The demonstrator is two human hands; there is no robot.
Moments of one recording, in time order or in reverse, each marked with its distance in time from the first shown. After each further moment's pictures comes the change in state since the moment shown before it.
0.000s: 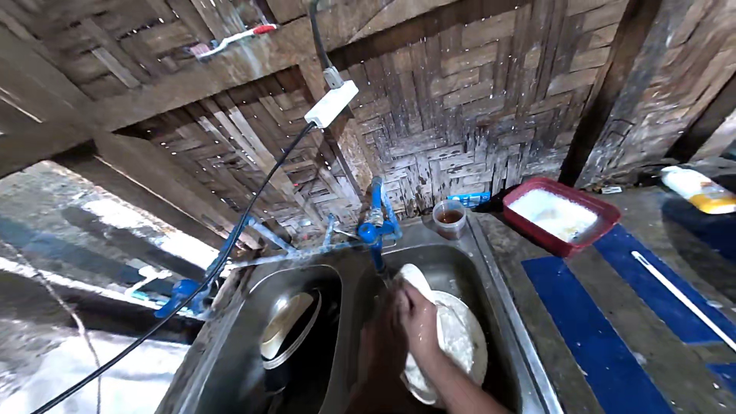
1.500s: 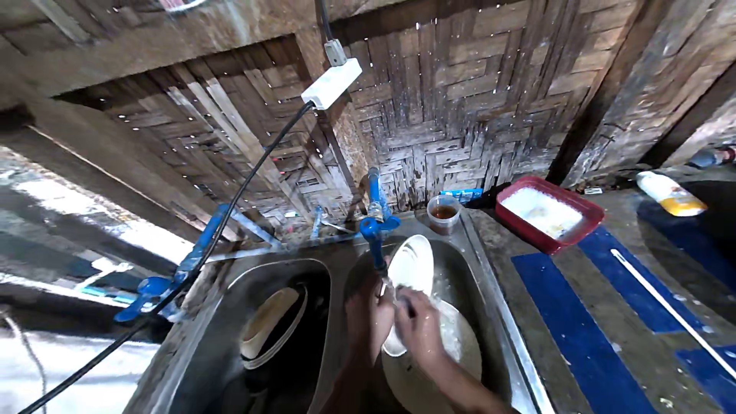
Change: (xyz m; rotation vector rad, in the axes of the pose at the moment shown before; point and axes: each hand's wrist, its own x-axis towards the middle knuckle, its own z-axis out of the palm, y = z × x) left_hand 0.050 -0.008 -0.008 -0.078 0.160 -0.020; right_hand -0.019 0.033 -0.005 -0.054 0.007 -0.128
